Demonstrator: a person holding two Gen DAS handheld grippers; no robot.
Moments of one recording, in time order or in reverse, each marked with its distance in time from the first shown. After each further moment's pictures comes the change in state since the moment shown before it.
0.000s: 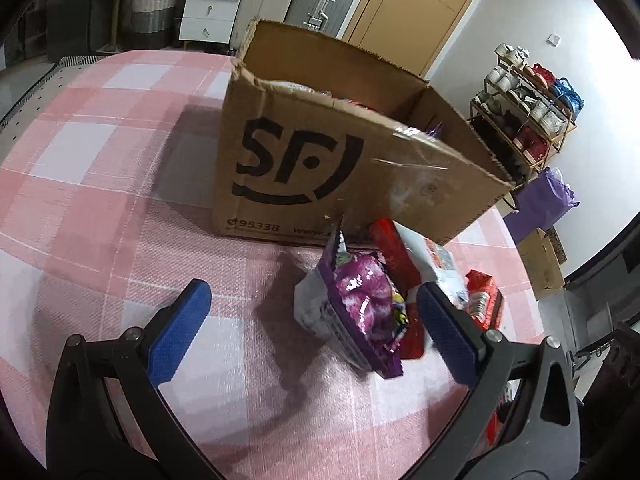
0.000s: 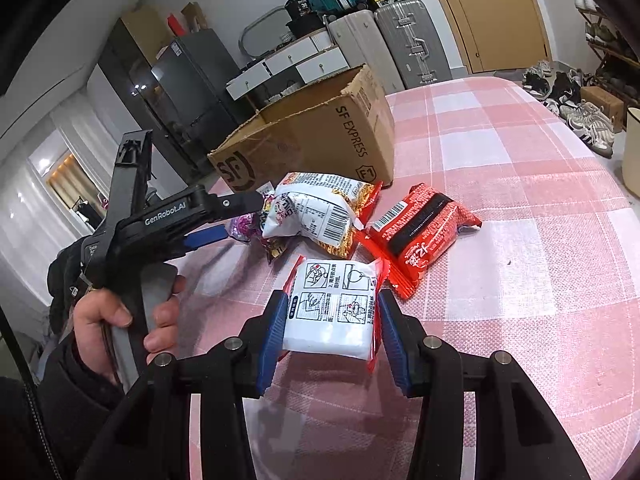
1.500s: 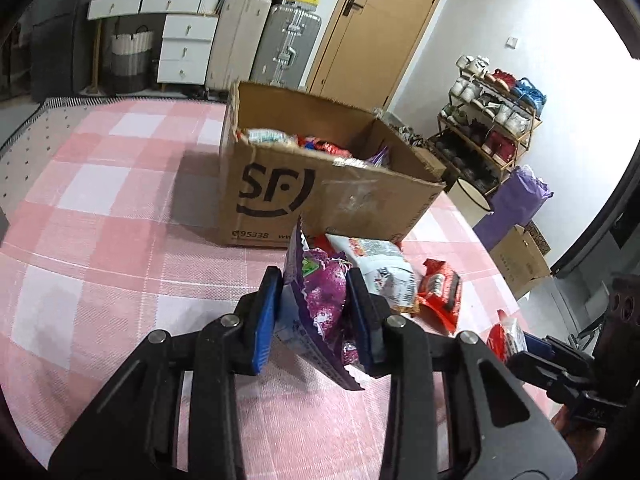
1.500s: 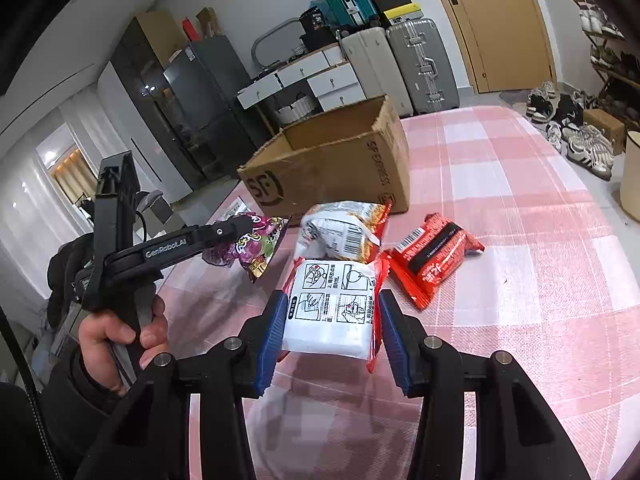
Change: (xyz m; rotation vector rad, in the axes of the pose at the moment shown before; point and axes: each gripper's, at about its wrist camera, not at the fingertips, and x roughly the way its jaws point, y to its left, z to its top) left arm -0.095 -0.012 -0.023 0.113 -0.143 -0.080; right arm -0.033 0.029 0.006 -0.056 -0.061 0.001
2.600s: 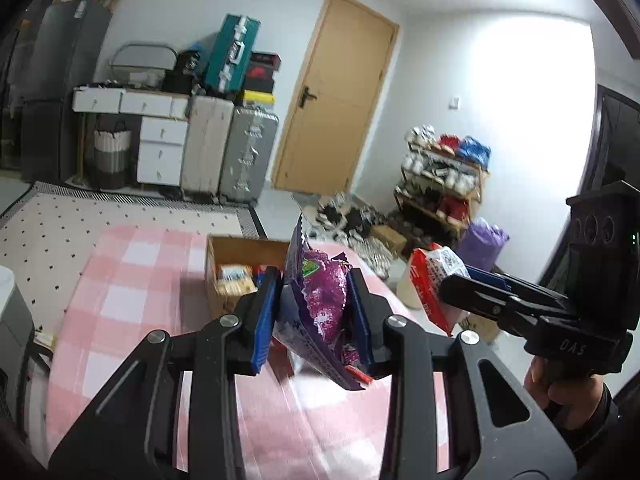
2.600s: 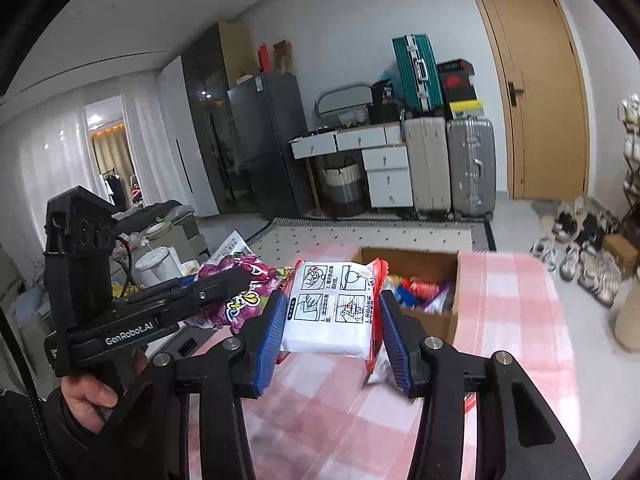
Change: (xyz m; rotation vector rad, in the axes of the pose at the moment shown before) left arm -0.247 -0.062 0.033 0.106 -0.337 -0.086; right arm -0.097 0.136 0.093 -0.284 -0.220 0.027
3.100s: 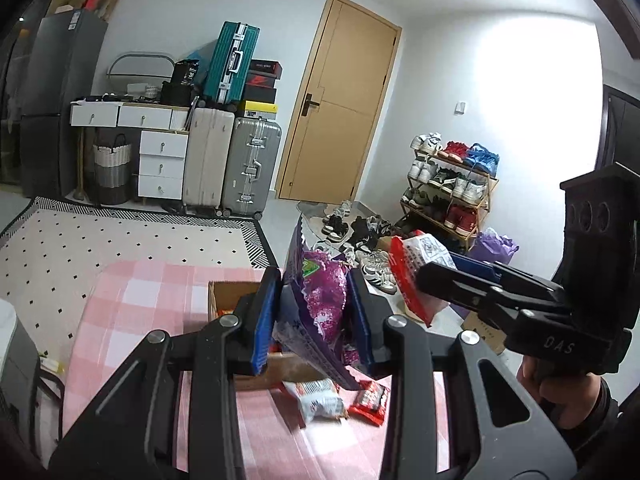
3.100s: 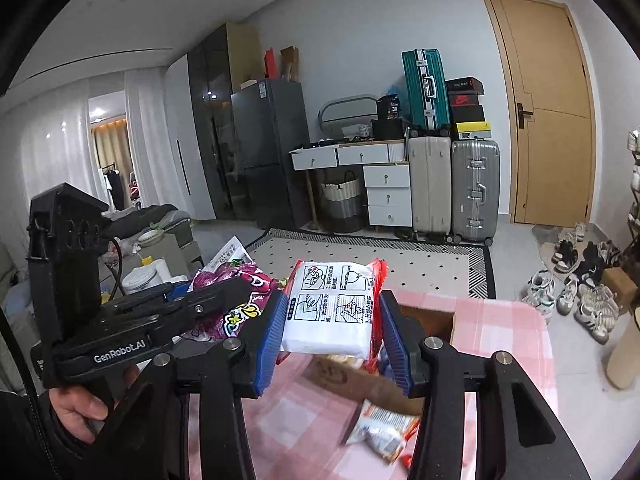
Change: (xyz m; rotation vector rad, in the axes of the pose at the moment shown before) left arm 0.010 -0.012 0.080 0.032 0.010 0.015; right arm 0.045 -0.011 0.084 -0.052 -0.020 -0.008
